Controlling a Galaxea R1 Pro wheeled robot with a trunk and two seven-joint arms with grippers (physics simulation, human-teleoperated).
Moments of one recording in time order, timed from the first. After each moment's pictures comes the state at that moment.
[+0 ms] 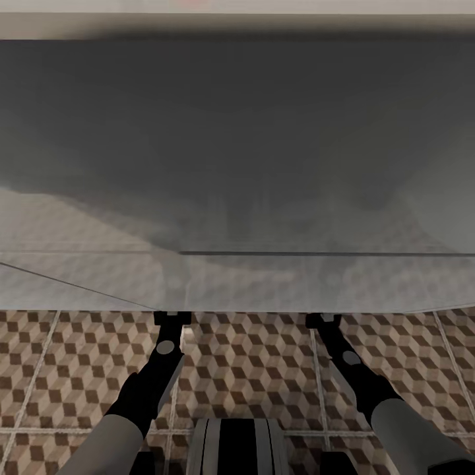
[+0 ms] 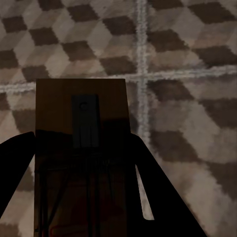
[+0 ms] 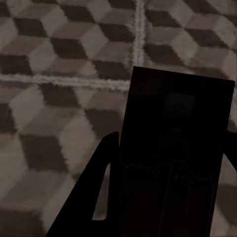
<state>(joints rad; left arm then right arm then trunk) -0.60 -0.11 -0.15 -0.91 -0.12 0.01 0.35 -0.71 -0.11 0.22 -0.54 -0.19 -0.43 0.00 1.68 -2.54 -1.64</state>
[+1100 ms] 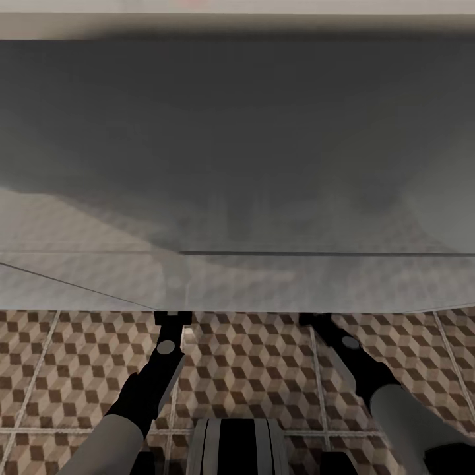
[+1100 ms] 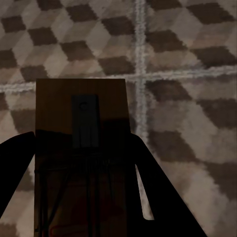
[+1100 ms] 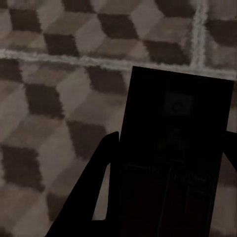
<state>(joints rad) -0.60 -0.11 -0.15 -0.91 -0.12 0.01 0.35 -0.77 -0.12 0.22 -0.54 -0.20 -0.25 0.19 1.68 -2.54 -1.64</state>
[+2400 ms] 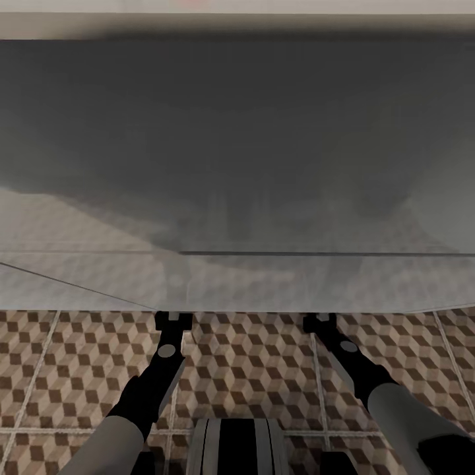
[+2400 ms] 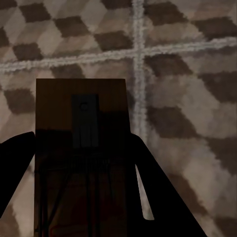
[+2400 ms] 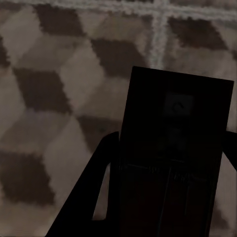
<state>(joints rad) -0.60 -0.11 -0.15 -0.86 -0.11 0.01 0.35 -0.79 -0.11 0.22 -0.43 -0.18 -0.22 0.08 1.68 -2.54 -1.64</state>
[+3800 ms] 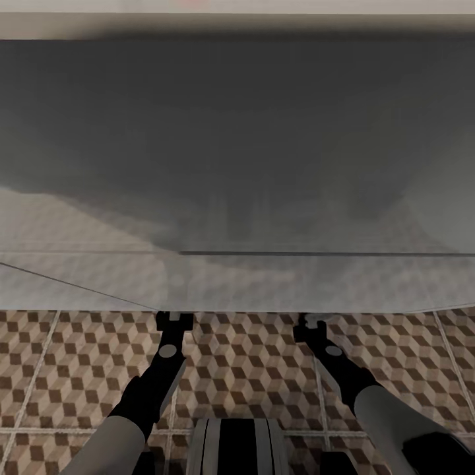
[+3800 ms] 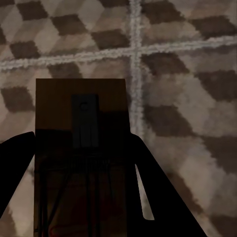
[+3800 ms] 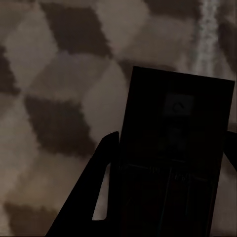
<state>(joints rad) -0.60 -0.12 -0.15 -0.86 -0.11 0.01 0.35 -0.79 -0.05 0.26 -0.38 -0.15 -0.16 0.00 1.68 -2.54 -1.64</state>
